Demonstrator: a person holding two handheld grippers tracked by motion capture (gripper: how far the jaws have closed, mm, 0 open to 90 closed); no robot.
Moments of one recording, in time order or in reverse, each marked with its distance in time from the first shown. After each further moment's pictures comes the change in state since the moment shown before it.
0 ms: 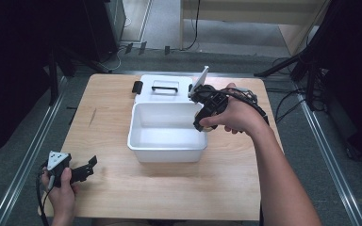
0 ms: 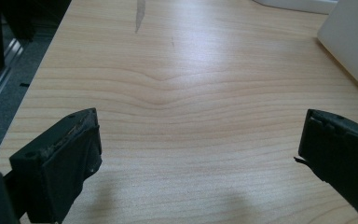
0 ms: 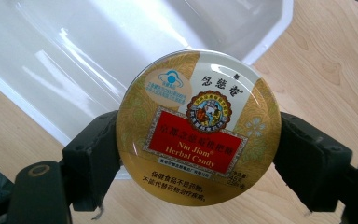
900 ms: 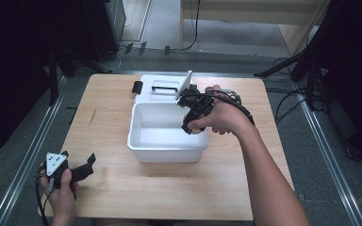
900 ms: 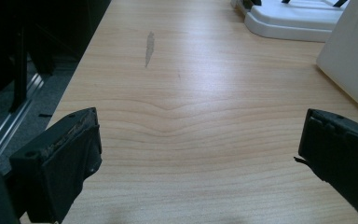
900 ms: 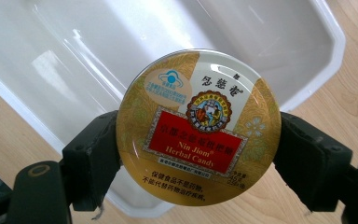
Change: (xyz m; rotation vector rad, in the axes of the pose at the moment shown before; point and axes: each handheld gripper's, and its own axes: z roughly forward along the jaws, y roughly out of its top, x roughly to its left) left arm -0.004 -0.002 -0.005 -0.129 0.041 0.040; right arm 0.023 0.021 0.017 0.001 0.005 -0.086
